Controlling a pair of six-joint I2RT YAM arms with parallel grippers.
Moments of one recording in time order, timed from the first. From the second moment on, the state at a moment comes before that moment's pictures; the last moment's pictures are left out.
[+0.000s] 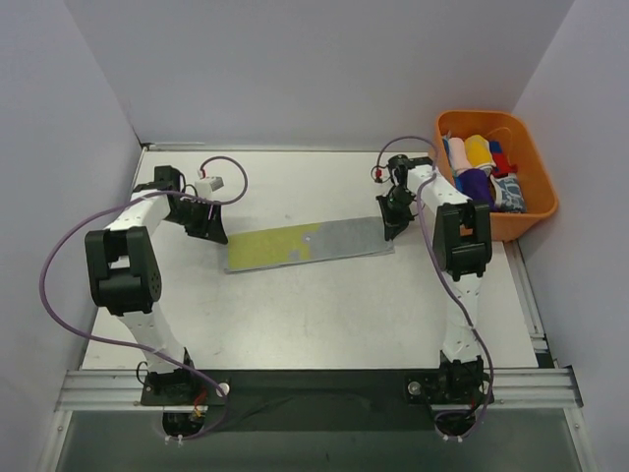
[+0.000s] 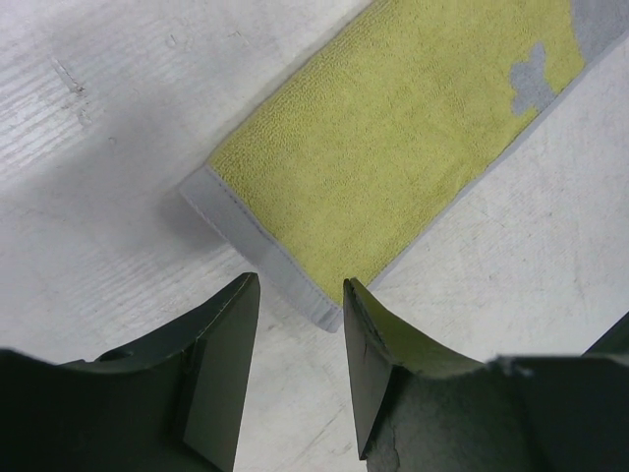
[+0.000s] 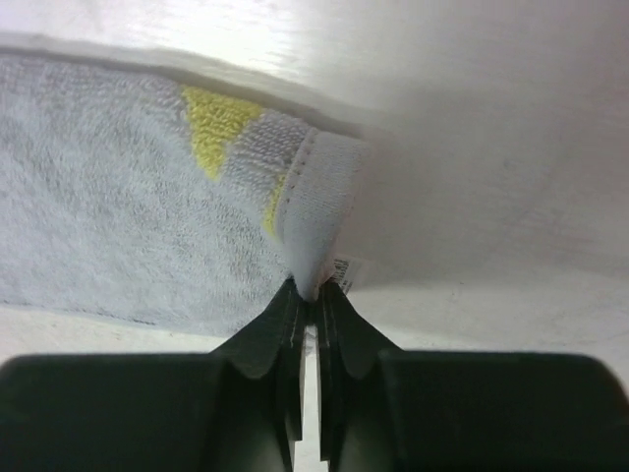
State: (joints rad) left arm 0.09 1.86 1.35 -0.78 0.61 0.36; right arm 0.18 2.27 1.82 -1.03 -0.13 -0.03
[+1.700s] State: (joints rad) left arm 0.01 1.97 1.28 -0.70 0.65 0.24; right arm 0.54 2.32 2.10 -1.07 -0.36 0.04
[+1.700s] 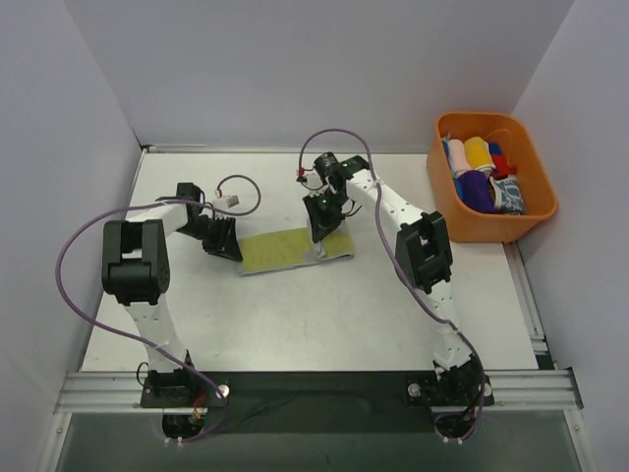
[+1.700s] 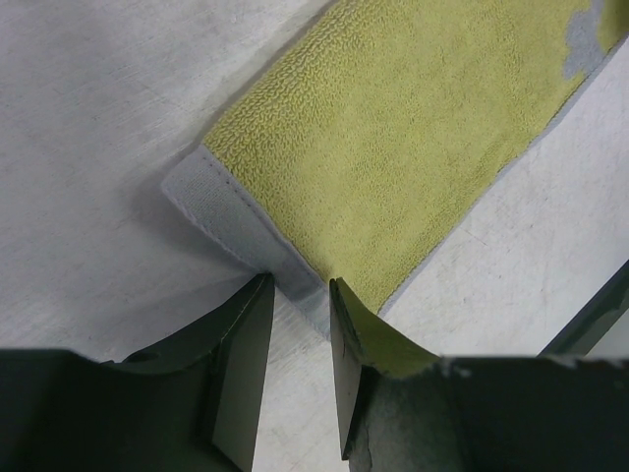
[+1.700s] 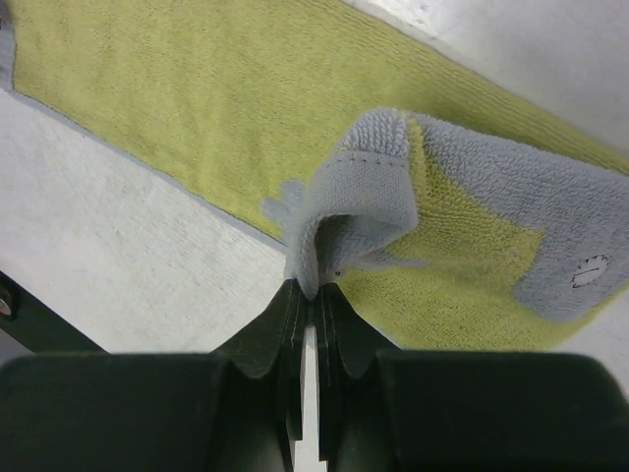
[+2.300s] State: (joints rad) left arm 0.01 1.97 1.25 -0.68 0.69 0.22; right arm 0.60 2.40 2.16 -1.06 -0.37 0.08
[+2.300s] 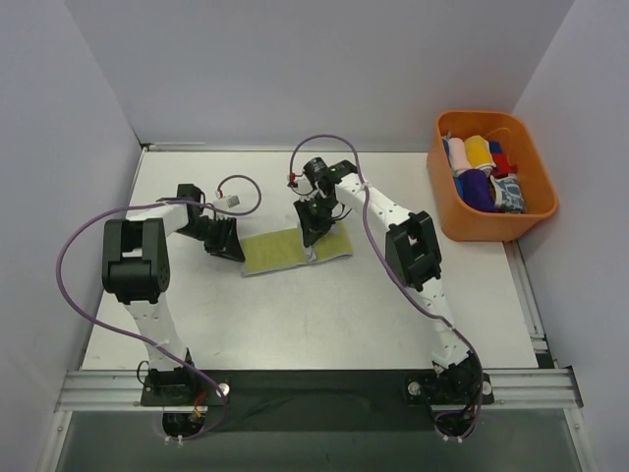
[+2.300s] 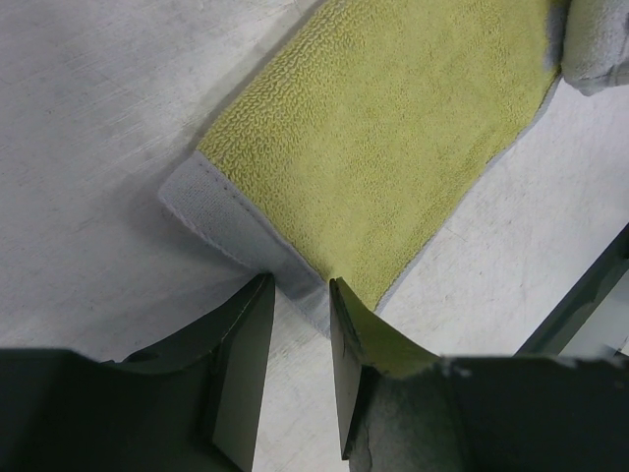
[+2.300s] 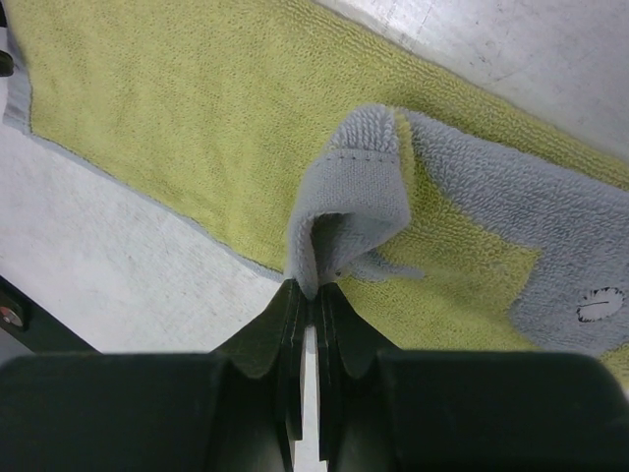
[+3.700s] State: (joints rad) left arm -0.09 2.03 1.36 -0.66 0.65 0.23; right arm 0.39 2.20 1.55 -0.81 -0.66 0.07
